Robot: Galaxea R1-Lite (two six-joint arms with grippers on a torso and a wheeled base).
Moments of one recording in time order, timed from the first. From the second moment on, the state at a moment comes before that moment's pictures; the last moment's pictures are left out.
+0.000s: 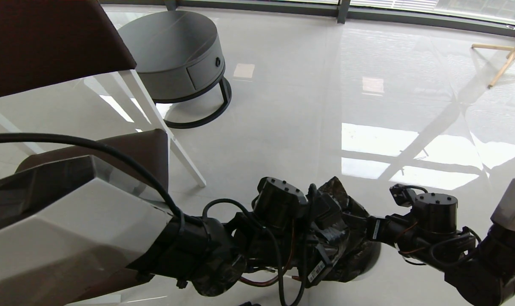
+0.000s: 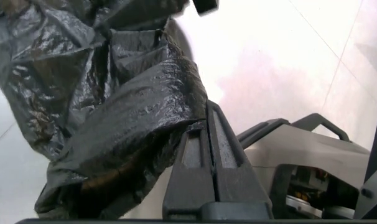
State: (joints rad) left arm -0.86 2.06 -1.05 -0.48 -0.29 0.27; right arm 0.34 2.05 -0.48 -1.24 0.11 0.39
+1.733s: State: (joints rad) left arm -0.88 2.23 -1.19 -0.43 -0.28 0.29; right arm 0.31 2.15 -0.67 -1.24 0.16 0.39
